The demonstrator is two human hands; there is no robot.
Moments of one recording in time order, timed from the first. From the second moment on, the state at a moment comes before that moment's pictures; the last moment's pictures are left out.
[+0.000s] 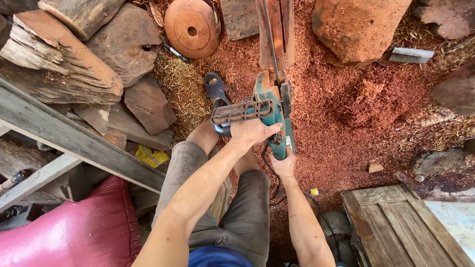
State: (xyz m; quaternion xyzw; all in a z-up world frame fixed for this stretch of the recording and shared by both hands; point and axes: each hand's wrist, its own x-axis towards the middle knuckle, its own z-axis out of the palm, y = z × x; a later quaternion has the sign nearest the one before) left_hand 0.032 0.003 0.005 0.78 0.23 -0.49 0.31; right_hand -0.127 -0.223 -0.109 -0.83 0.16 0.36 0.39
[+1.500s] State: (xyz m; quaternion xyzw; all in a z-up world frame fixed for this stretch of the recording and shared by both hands) left_hand 0.042 0.011 0.013 0.76 0.24 -0.52 0.30; right_hand -0.128 -0.215 -0.092 -0.83 0.19 0.37 0.38
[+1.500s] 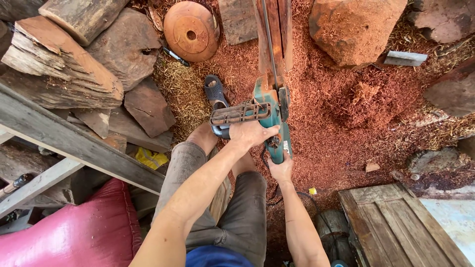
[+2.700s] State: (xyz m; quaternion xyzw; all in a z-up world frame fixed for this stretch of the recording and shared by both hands) left_hand 0.046 0.007 0.014 0.75 0.23 -0.53 0.31; right_hand -0.119 -0.222 -0.088 -0.84 0.19 0.39 0.33
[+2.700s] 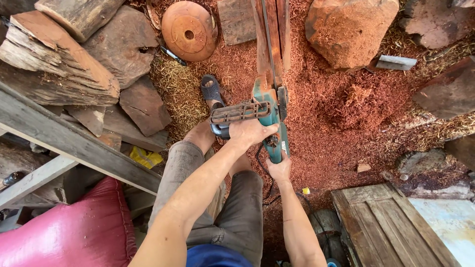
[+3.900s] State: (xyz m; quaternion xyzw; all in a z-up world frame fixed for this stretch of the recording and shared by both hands) left_hand 0.041 0.000 0.003 0.72 0.23 -0.58 0.30; right_hand -0.121 -0.228 -0.089 -0.80 0.21 0.41 0.39
